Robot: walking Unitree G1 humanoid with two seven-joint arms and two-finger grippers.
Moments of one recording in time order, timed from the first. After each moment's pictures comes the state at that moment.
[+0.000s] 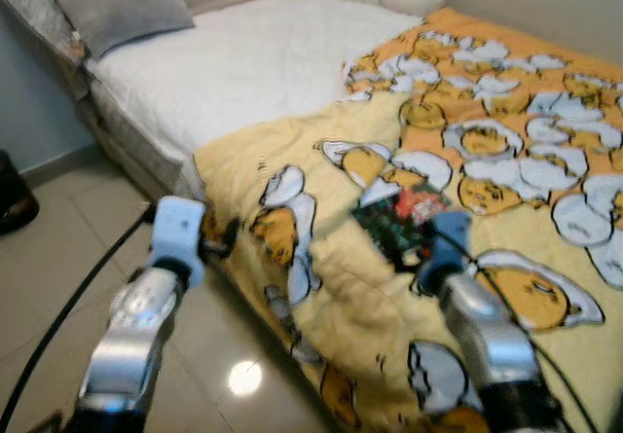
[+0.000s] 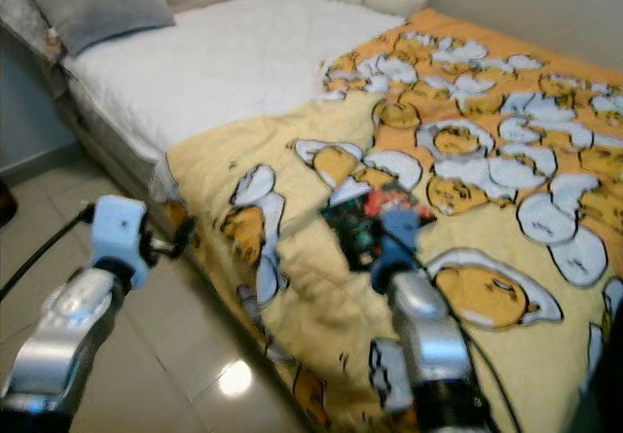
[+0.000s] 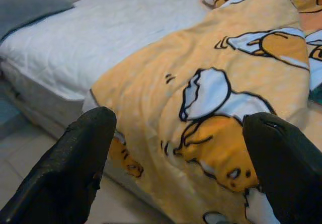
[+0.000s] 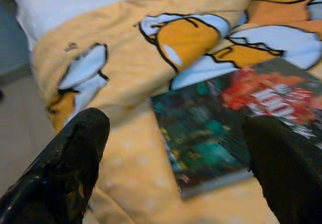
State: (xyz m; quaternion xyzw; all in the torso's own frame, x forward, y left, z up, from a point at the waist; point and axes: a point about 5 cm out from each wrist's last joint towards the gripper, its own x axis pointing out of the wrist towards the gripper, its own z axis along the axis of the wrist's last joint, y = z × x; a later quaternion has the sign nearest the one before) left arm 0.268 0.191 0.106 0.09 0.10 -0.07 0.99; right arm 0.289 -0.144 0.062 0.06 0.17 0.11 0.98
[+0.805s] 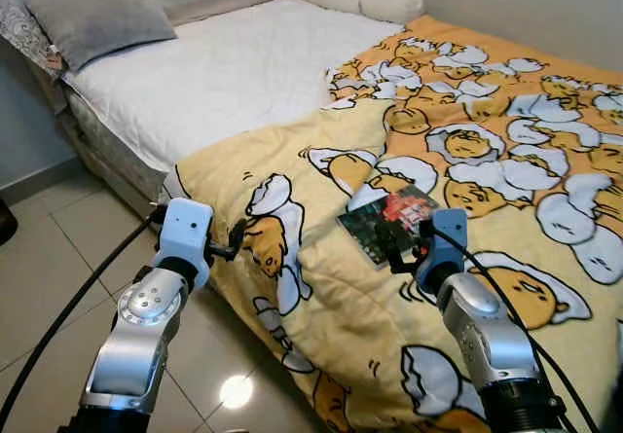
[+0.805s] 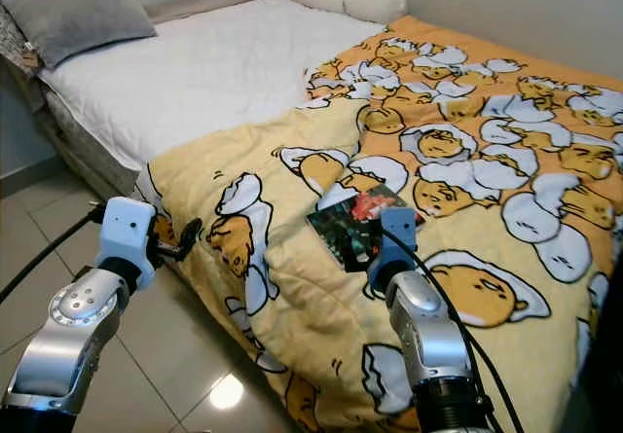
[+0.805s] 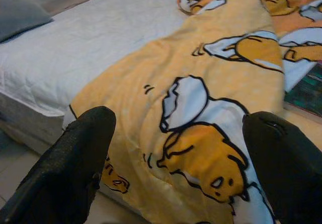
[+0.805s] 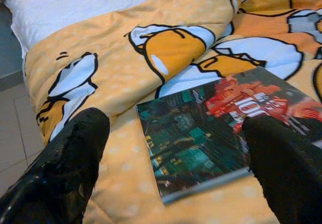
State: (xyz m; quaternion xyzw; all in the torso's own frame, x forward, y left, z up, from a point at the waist) left arm 0.269 0.180 0.105 0.11 0.10 -0.09 0.98; right arm 0.289 -0.153 0.064 0.06 0.16 0.11 0.98
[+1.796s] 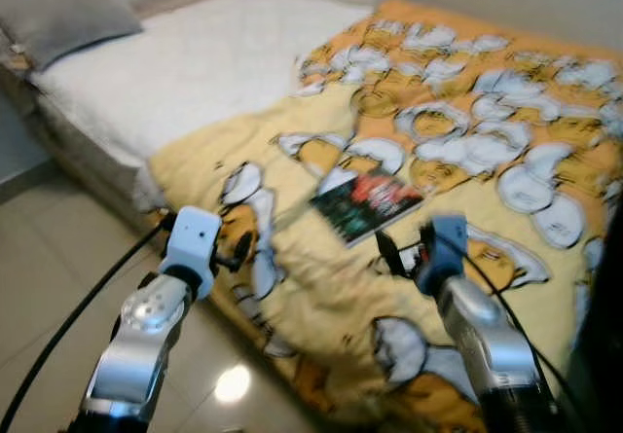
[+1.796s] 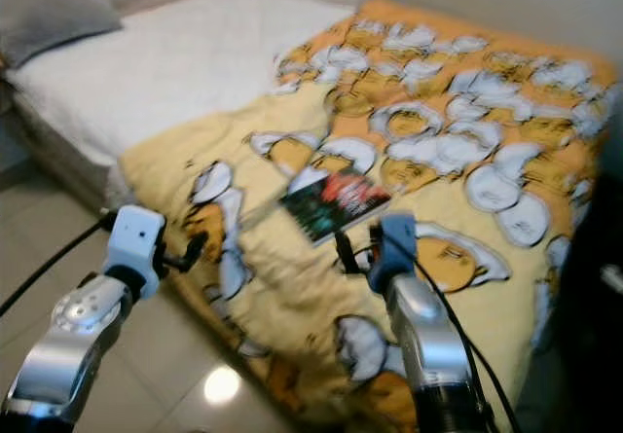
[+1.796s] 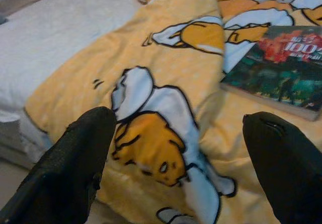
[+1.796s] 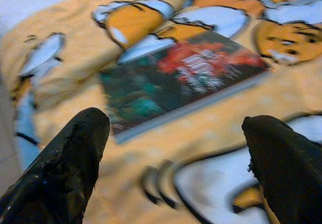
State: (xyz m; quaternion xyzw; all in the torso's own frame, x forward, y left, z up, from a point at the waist) left arm 0.263 0.177 0.097 0.12 0.12 -0.11 0.98; right arm 0.282 -0.156 0.056 0.06 0.17 0.10 0.98
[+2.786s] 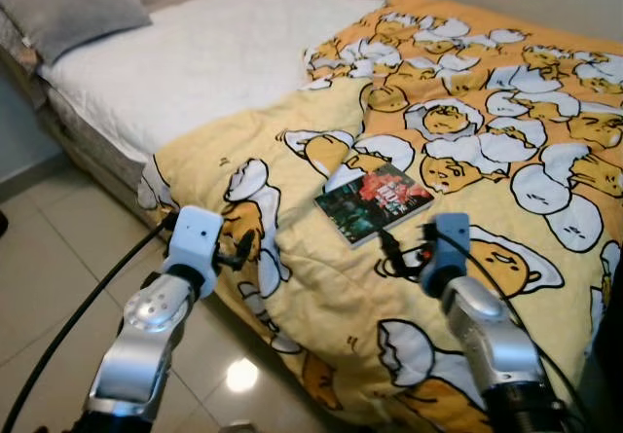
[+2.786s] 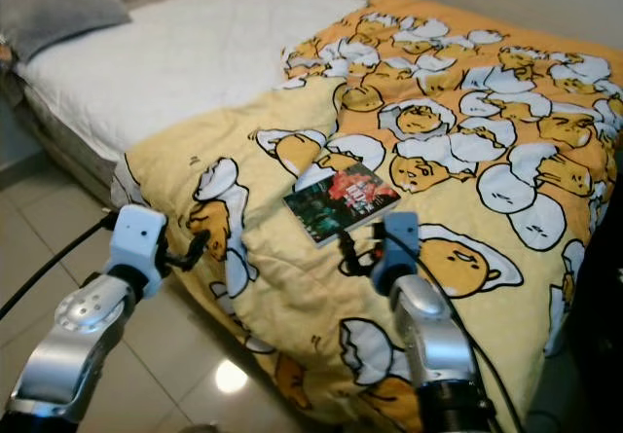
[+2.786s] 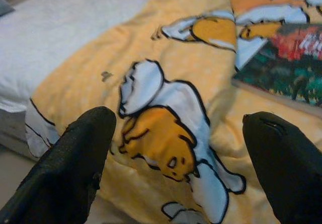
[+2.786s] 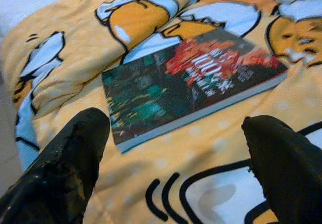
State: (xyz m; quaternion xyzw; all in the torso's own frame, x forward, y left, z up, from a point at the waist) left arm 0.266 0.170 0.100 0.11 0.11 -0.12 0.98; right arm 0.285 -0.162 0.060 0.06 0.17 0.09 0.98
